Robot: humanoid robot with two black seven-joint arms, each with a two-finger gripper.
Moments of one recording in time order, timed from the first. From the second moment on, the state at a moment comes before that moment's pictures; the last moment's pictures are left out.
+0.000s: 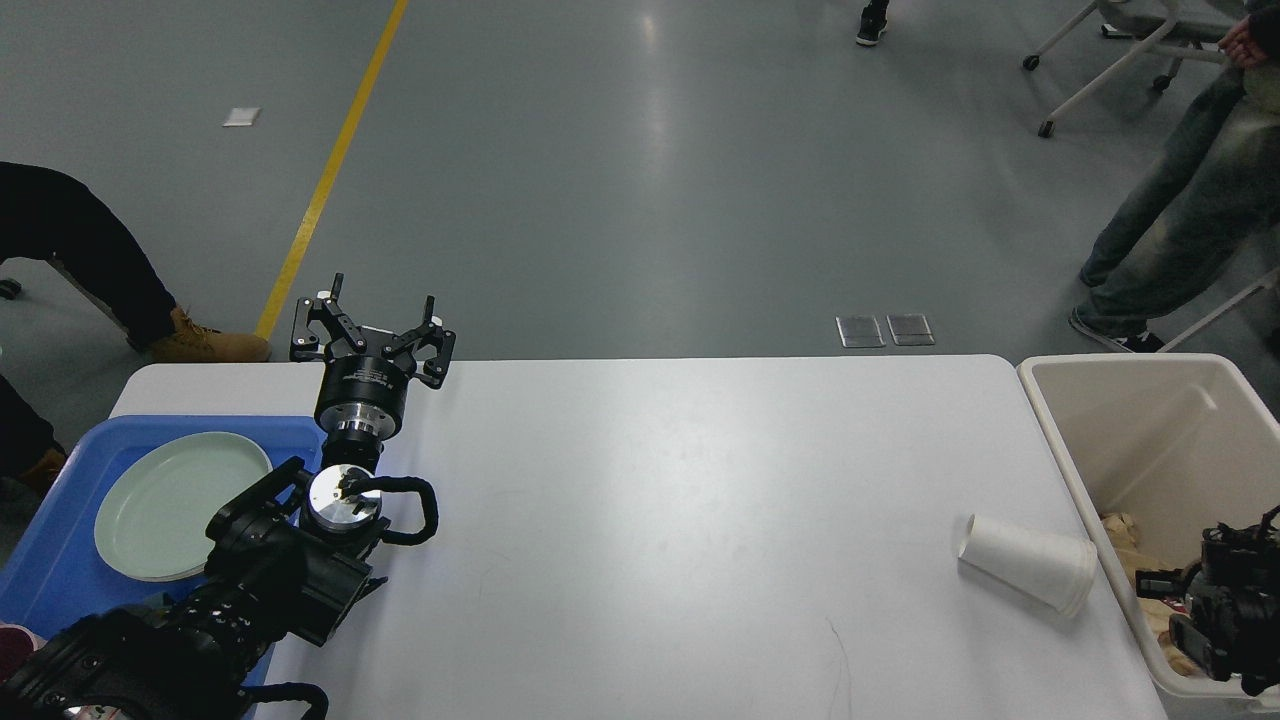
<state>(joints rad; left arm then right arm) -0.73 -0.04 -1.03 -0.28 -0.23 -0.53 -0.39 0.71 -0.38 -1.02 0.28 -0.47 0.04 -0.18</state>
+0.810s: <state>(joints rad) -0.73 -0.04 -1.03 -0.28 -0.23 -0.53 -0.39 1.71 -0.60 -1.19 0.88 -0.47 0.40 -0.19</state>
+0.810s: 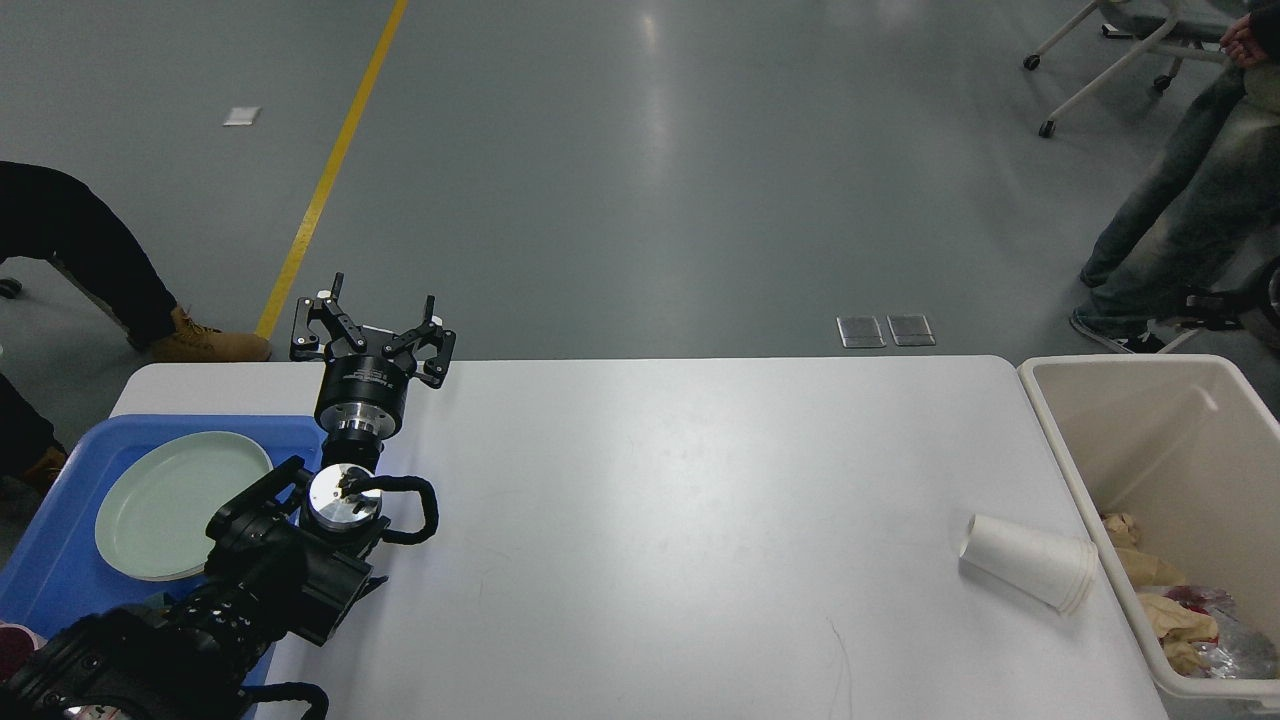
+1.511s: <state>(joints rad) -0.73 -0.04 -1.03 -0.28 -0.23 -0.53 -0.39 2.18 -0.42 -1.18 0.99 -0.47 0.96 -0.18</state>
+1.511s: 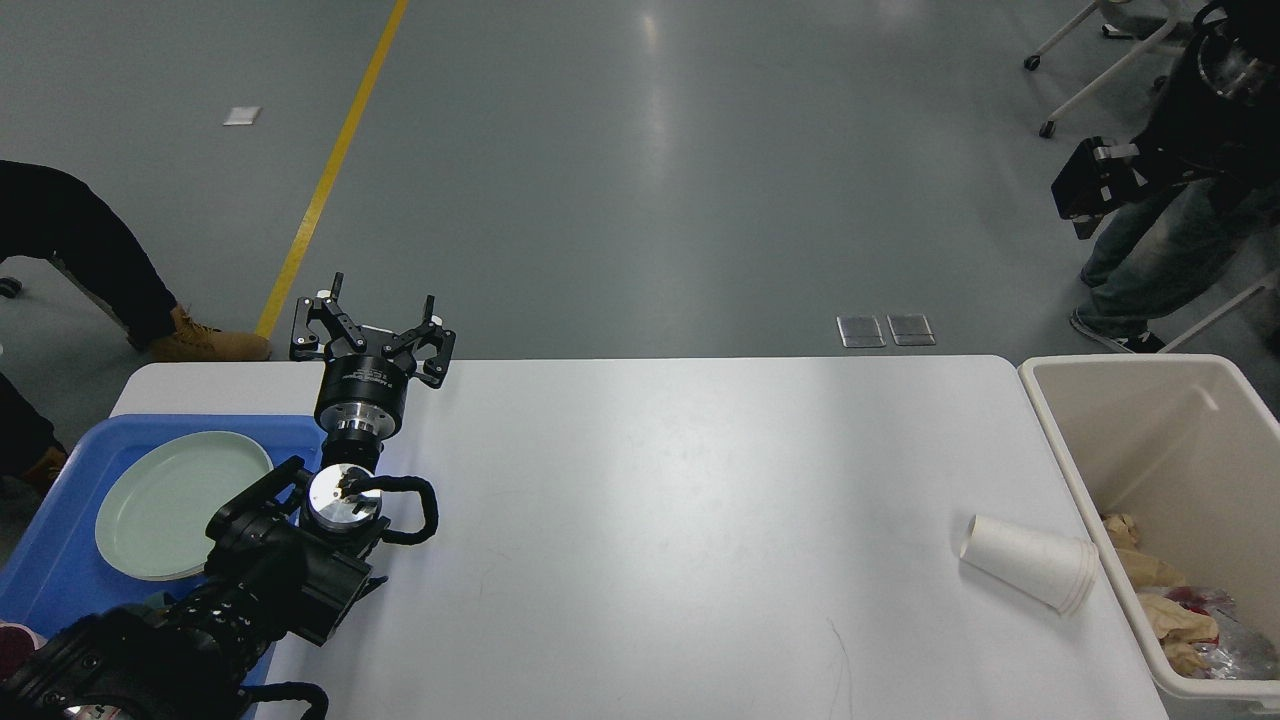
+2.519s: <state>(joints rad) -0.73 -0.04 -1.03 -0.28 -0.23 -0.53 -0.39 1.78 -0.28 -0.93 1.18 -0.97 0.96 -0.17</state>
